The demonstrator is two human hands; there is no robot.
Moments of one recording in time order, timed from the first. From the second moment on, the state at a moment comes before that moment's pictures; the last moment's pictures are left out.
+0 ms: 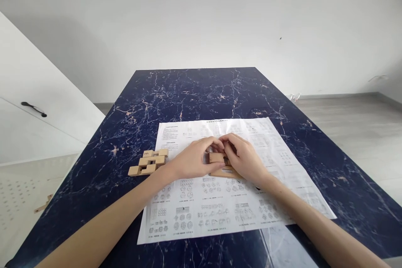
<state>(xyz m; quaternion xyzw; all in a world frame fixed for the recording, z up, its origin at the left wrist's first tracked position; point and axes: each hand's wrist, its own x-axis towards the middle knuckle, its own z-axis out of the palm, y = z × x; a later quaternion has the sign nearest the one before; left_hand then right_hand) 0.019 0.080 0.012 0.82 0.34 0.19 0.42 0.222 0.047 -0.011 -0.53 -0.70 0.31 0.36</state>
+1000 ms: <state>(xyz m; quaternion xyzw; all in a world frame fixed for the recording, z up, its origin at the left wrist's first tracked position) 0.018 0.076 0.002 0.79 0.41 0.28 0.36 0.236 0.056 -0.010 -0.56 -0.61 0.37 0.41</state>
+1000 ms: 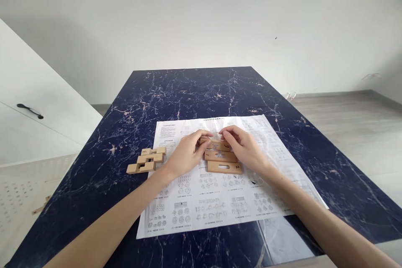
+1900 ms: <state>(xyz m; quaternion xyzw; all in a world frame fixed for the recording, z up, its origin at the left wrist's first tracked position) 0.024 0.052 0.001 0.91 0.27 0.32 0.05 0.251 0.069 -0.008 -0.47 -0.40 0.54 0.57</state>
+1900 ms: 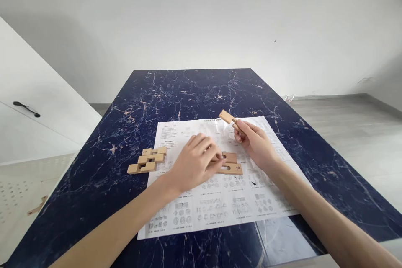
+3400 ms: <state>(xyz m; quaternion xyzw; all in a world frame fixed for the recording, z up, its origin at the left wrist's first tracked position) 0.018 0.063 -0.003 0.66 0.42 0.41 0.48 0.229 0.046 -0.002 -0.46 -0.59 0.45 0.48</state>
